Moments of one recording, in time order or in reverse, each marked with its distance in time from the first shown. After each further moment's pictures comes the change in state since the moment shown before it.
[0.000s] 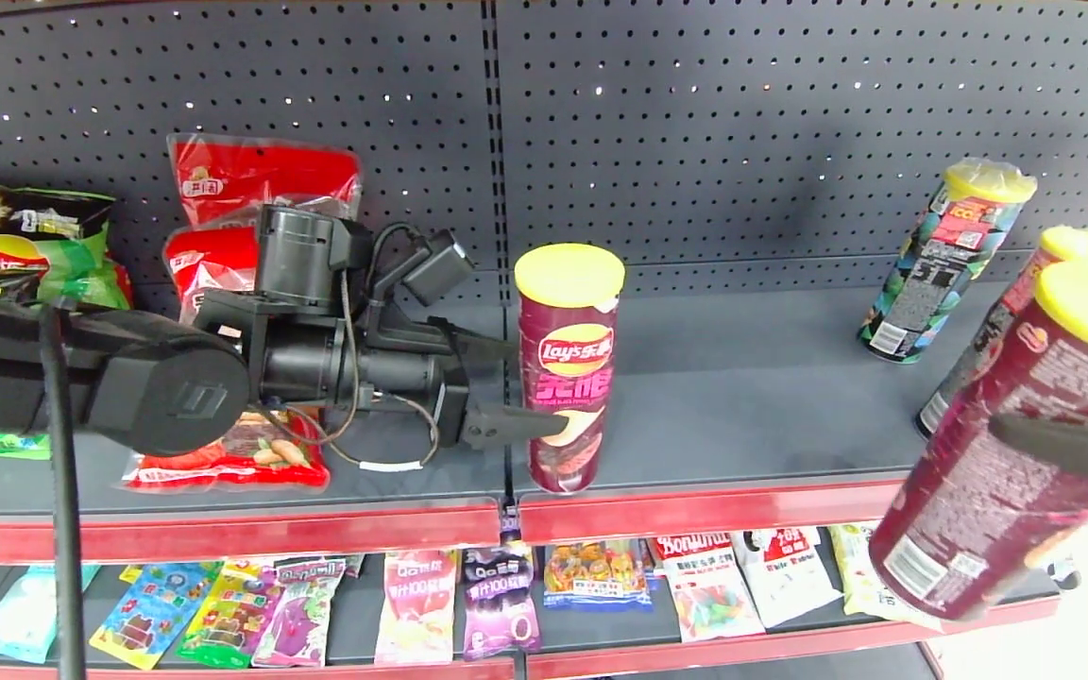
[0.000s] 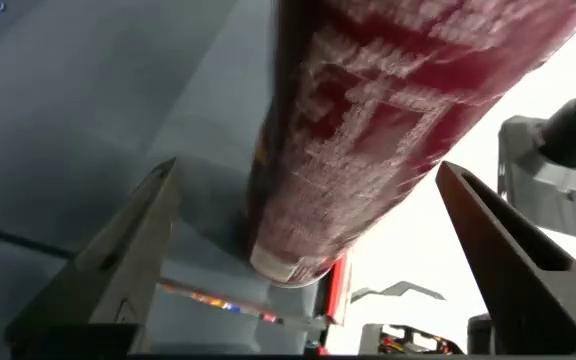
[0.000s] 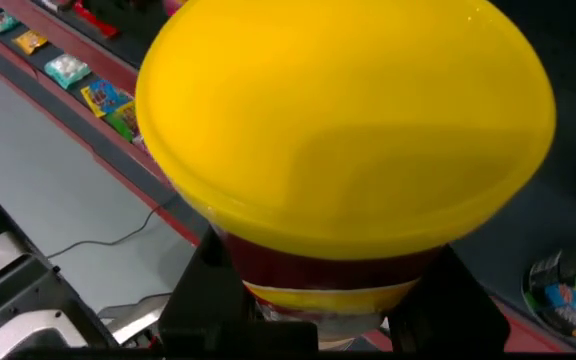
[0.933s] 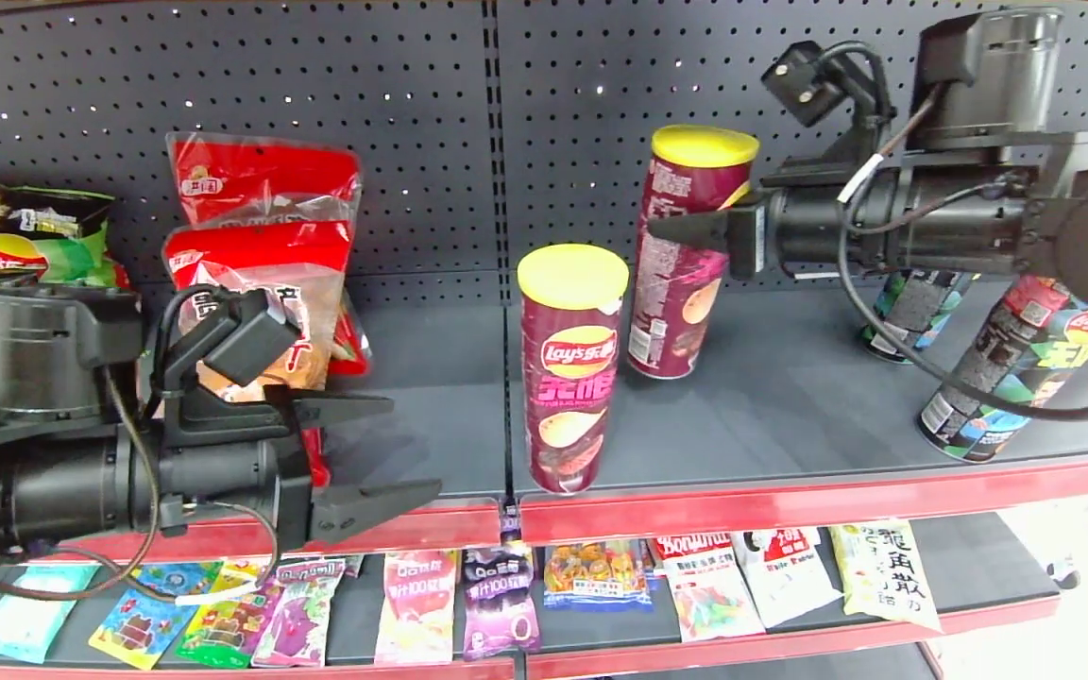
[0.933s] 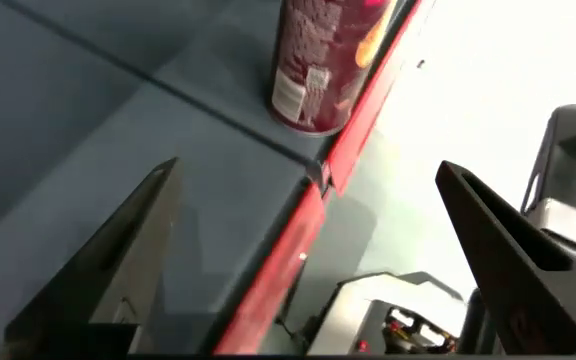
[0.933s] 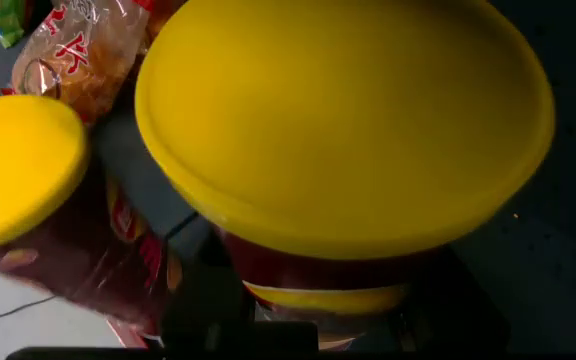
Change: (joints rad) left arm 0.126 -0.371 0.473 -0.136 0.127 -0.081; right arm 0.101 0.785 -0.648 -0.195 0.041 -0.004
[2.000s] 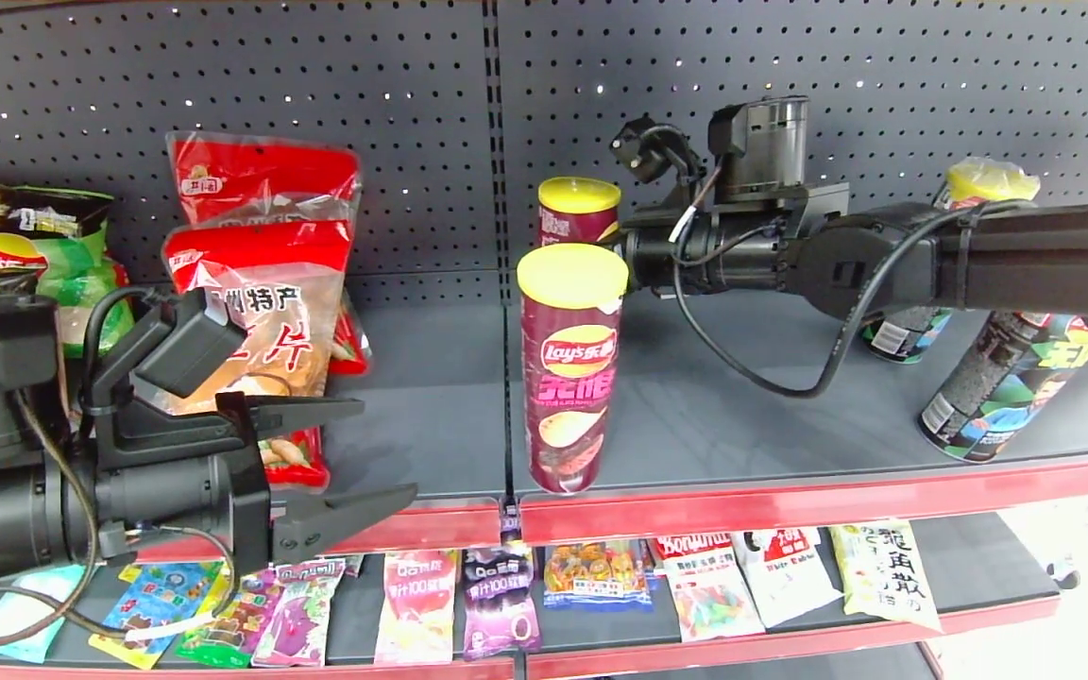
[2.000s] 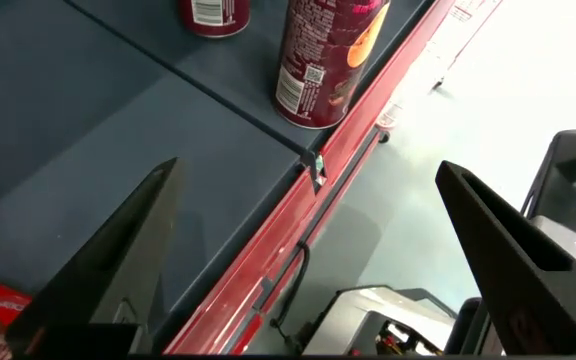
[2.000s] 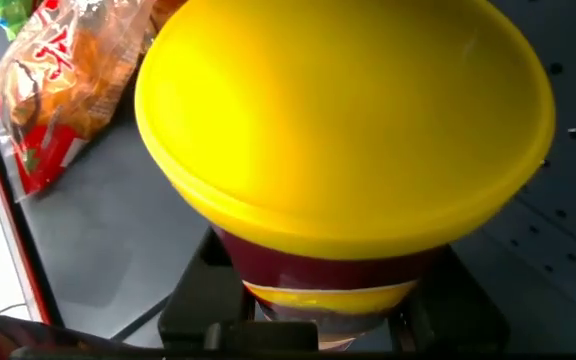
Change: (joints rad) left arm 0.002 -0.096 0.050 -0.002 0.039 -0.034; right arm 0.080 0.313 -0.283 0.000 0.034 0.025
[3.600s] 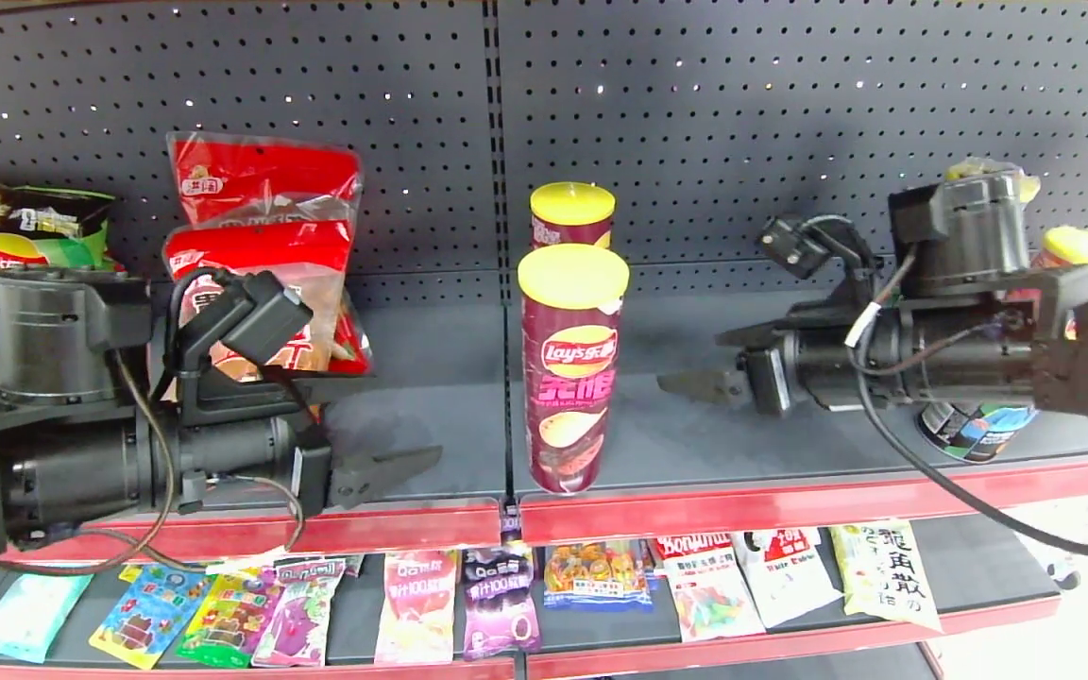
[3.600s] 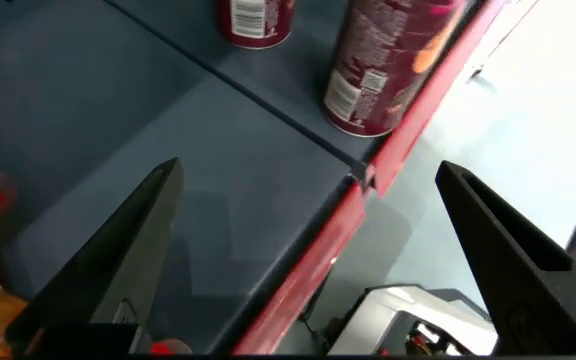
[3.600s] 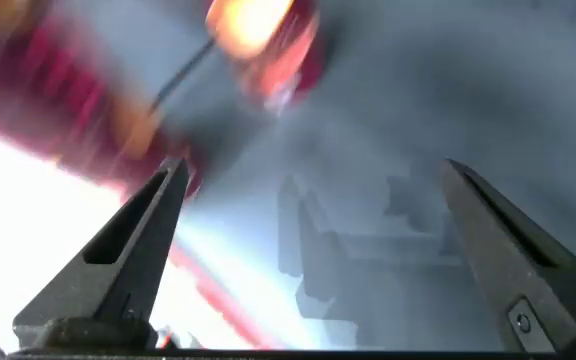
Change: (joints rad) left arm -0.024 0.131 -0.100 -0.002 0.117 0.047; right arm -0.094 -0.436 0.683 0.000 -0.090 0.020
